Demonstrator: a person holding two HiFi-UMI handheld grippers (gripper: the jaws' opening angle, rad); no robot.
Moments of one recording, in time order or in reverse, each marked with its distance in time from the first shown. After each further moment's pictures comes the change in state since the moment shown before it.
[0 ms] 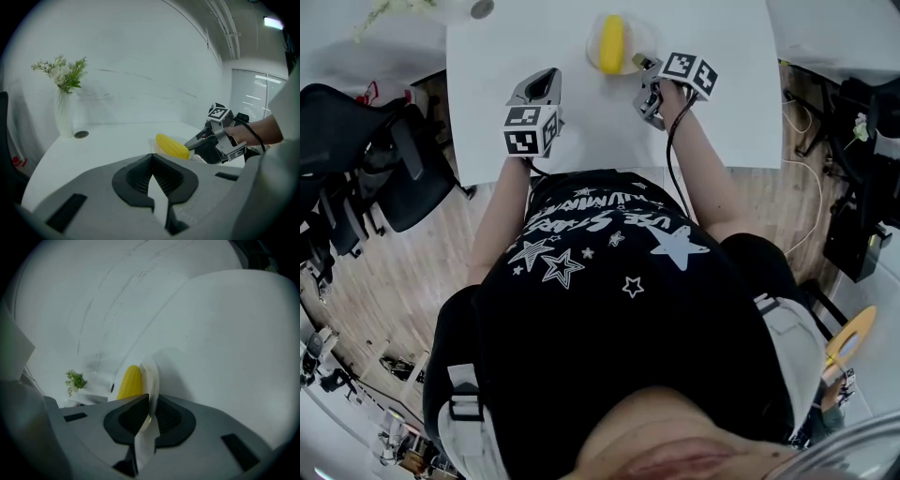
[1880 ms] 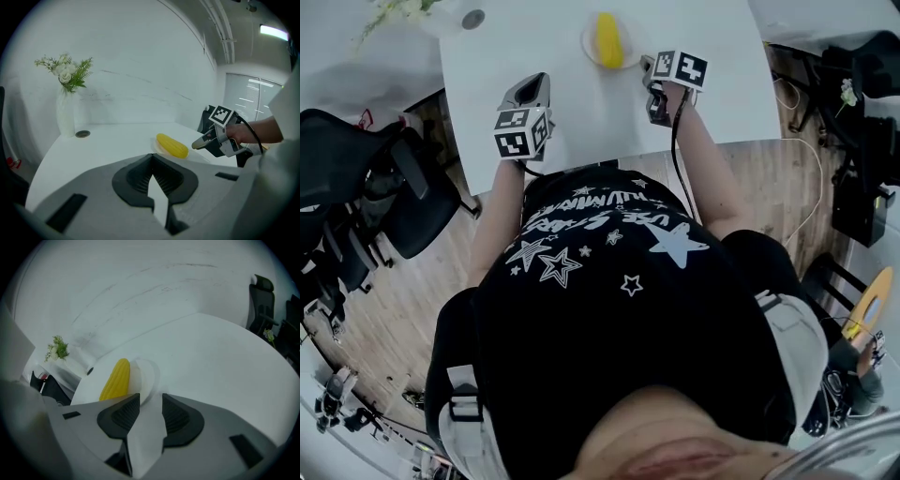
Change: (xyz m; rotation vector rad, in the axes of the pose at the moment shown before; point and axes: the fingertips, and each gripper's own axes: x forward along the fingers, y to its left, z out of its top) left arm -0.032 0.028 -0.012 0.008 -0.017 -0.075; right arm -0.042 -0.016 -0.016 -0.340 -0.071 -0.359
